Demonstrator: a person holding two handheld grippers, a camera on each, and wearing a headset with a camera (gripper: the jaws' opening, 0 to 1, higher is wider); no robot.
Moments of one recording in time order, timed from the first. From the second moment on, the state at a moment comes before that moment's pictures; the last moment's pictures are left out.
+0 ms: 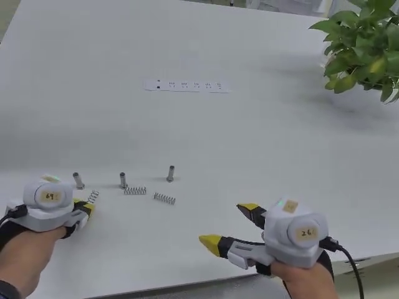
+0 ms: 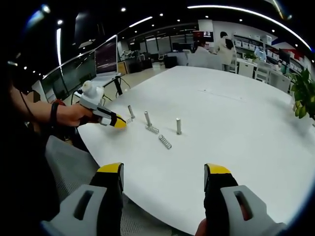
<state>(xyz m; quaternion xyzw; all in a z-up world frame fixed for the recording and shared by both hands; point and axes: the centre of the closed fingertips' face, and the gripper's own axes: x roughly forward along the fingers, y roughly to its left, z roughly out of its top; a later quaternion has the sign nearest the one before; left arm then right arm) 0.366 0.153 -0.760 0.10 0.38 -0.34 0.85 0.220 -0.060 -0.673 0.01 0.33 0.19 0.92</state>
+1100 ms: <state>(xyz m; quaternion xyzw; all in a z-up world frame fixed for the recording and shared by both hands) 0.300 0.120 -0.692 0.12 0.29 -0.44 0.84 0.231 -0.013 -0.672 0.01 0.33 0.31 0.89</state>
